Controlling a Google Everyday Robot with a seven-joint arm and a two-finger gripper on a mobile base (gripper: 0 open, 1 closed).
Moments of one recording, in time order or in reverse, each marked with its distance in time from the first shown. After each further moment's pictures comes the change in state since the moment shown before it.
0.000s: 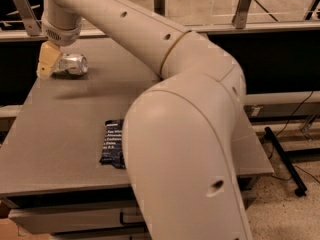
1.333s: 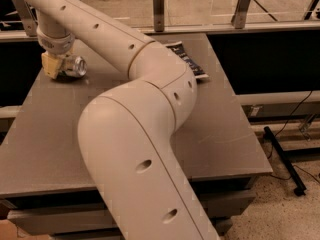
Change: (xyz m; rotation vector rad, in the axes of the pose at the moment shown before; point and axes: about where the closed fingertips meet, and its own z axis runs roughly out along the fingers) arm -0.002 -0.003 0.065 -0.049 0.138 0.057
